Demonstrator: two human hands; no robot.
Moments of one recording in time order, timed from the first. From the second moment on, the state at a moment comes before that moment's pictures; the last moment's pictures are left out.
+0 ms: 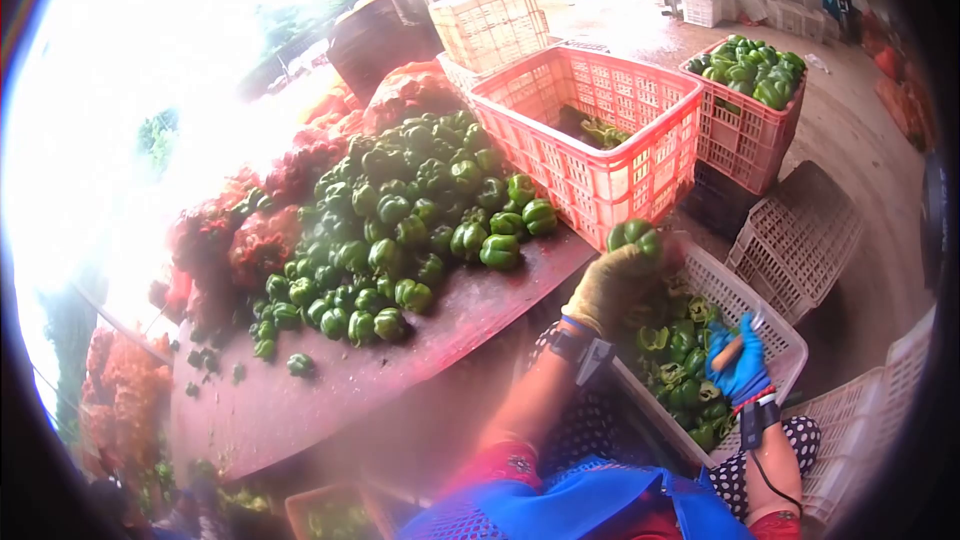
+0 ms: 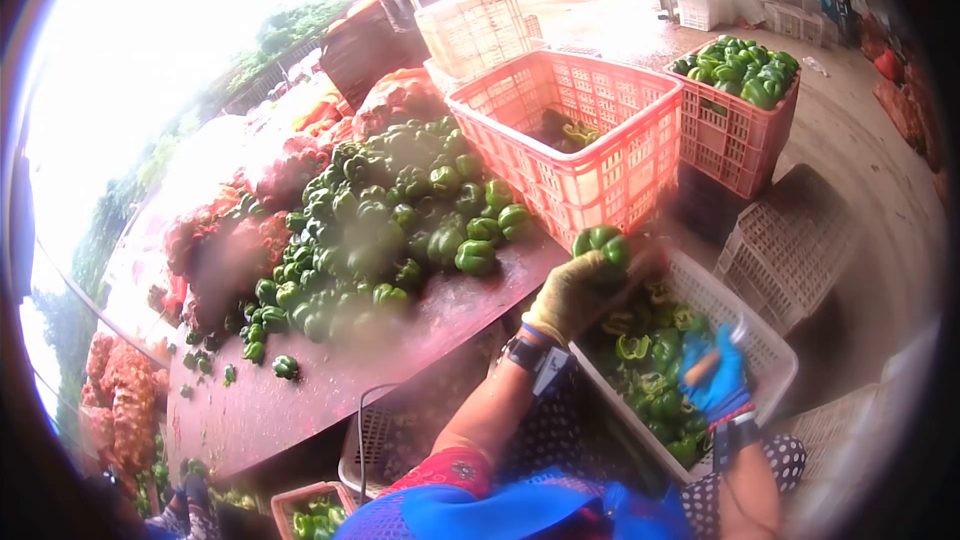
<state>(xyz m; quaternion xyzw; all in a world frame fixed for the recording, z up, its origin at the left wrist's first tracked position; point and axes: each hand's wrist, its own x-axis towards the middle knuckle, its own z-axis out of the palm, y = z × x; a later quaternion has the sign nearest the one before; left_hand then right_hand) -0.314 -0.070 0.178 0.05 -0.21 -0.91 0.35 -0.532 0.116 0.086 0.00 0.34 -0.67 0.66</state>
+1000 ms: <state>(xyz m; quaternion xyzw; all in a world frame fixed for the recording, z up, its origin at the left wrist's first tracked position) -0.345 -0.060 0.146 0.21 -0.41 -0.84 0.27 -0.512 0.126 0.081 -0.35 0.72 -0.35 0.49</state>
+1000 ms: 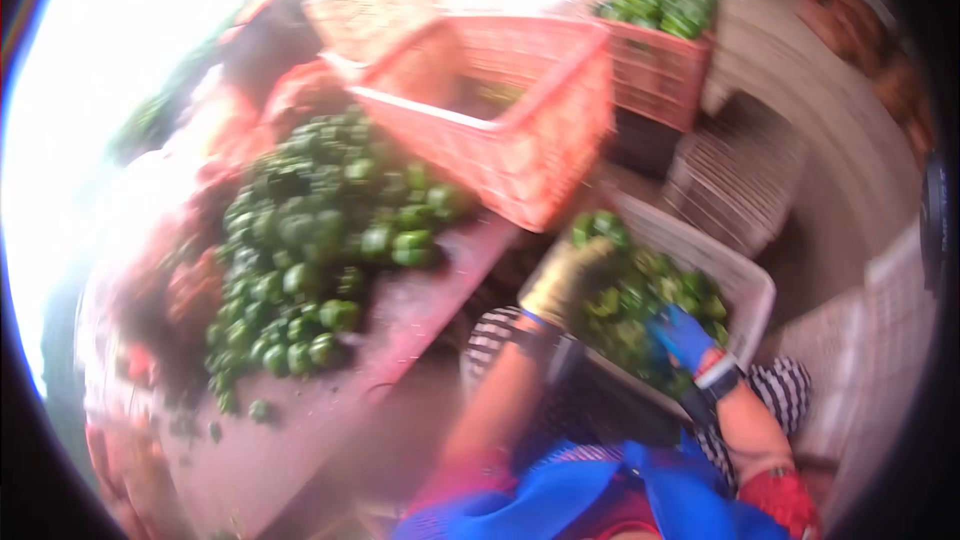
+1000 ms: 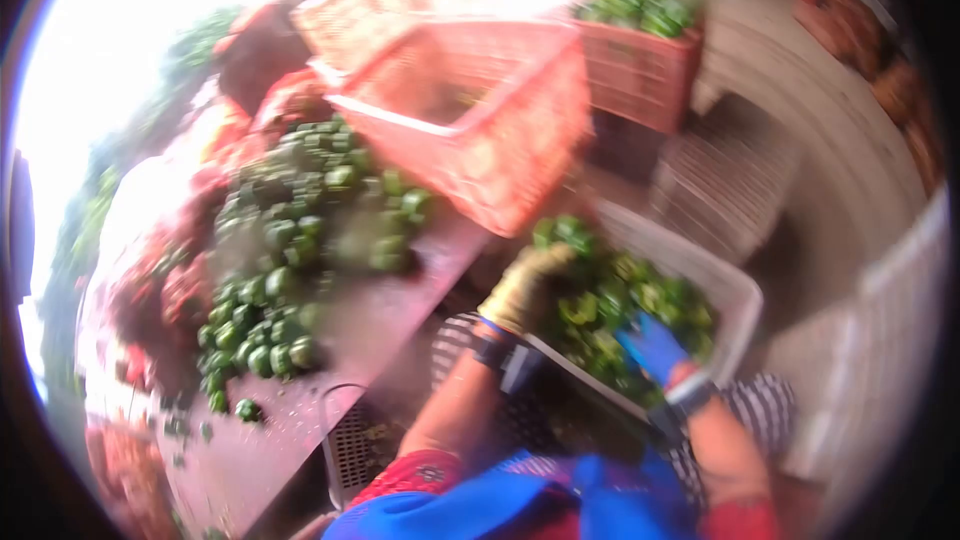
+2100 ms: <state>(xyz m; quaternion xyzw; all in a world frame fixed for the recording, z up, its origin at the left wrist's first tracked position) -0.400 -0.015 0.112 0.47 -0.65 -0.58 0.13 -0.501 0.101 0.089 -0.37 0.86 -0.28 0.23</state>
